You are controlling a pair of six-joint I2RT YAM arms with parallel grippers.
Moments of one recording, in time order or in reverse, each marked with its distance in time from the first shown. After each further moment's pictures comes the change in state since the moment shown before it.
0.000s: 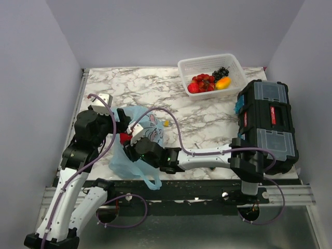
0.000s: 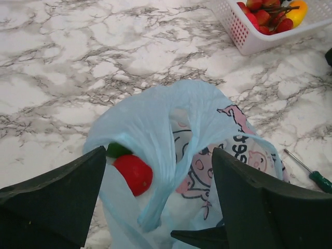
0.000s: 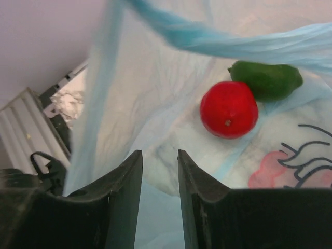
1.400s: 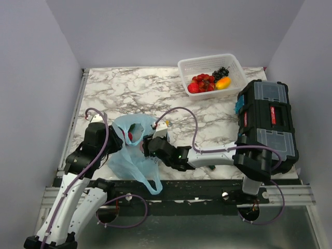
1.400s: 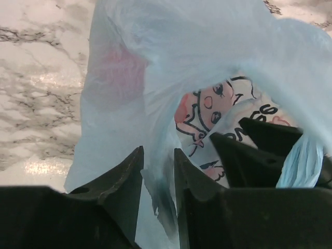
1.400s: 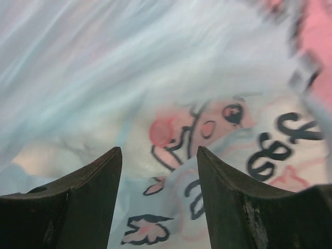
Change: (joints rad) left arm -0.037 -0.072 -0.089 -0.371 -0.137 -0.391; right arm -0.077 -0.084 -0.235 -0.037 0.188 0.256
